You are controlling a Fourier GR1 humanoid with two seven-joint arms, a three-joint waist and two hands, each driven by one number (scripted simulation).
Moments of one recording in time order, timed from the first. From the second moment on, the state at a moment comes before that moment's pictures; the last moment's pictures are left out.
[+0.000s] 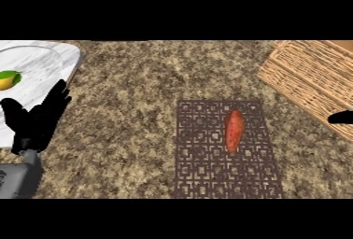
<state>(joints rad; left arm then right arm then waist) -0.18 0.40 0.01 -1.39 0.22 0.07 0.19 -0.42 -0.86 0.01 -1.59 -0.24 0.19 0.07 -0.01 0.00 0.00</state>
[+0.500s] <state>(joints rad) -0.20 0.38 0.02 -1.38 0.20 0.06 0.20 -0.35 -1.00 -0.06 -1.44 -0.32 0.59 -0.04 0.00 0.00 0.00</state>
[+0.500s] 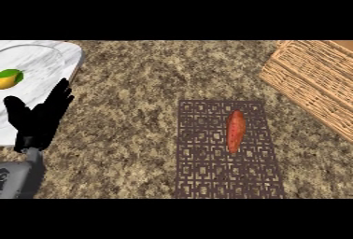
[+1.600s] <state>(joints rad) -0.20 0.35 0.07 -1.37 0.16 0.01 0.20 -0.17 -0.55 -0.08 -1.34 0.00 0.44 -0.42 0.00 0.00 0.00</state>
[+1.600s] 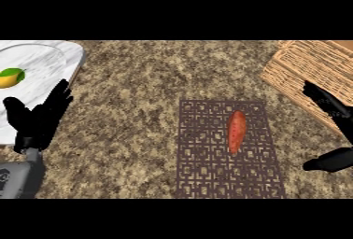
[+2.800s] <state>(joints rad) -0.20 0.30 0.13 -1.39 0.10 -0.04 0.22 -0.36 -0.30 0.01 -1.00 0.29 0.30 -0.51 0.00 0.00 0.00</state>
